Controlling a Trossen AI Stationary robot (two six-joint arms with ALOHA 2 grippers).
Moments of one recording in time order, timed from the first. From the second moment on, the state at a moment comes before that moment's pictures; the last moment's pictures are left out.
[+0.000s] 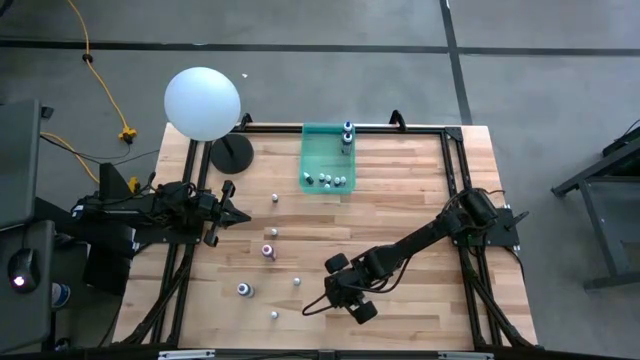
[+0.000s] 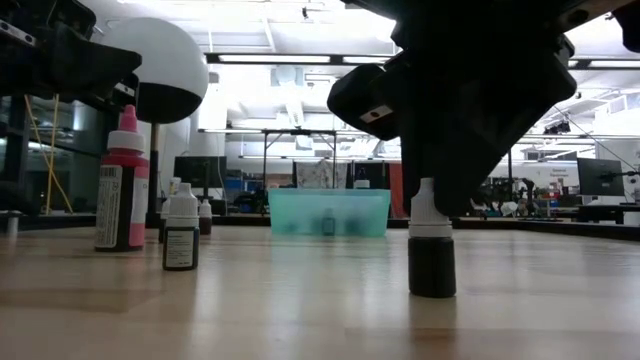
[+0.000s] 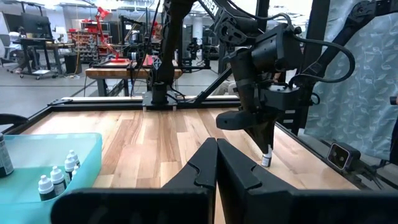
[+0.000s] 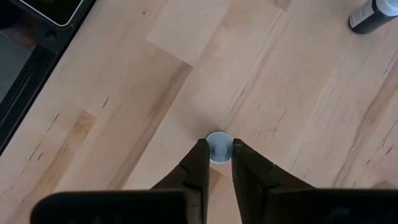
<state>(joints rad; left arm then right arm) 0.00 0.01 0.01 0.05 0.19 -0.03 0.45 2.02 1.41 -0.49 -0.10 -0.02</state>
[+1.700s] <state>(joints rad) 0.00 0.01 0.01 0.05 0.19 -0.03 0.13 2.02 2.12 -0.96 0.19 0.02</state>
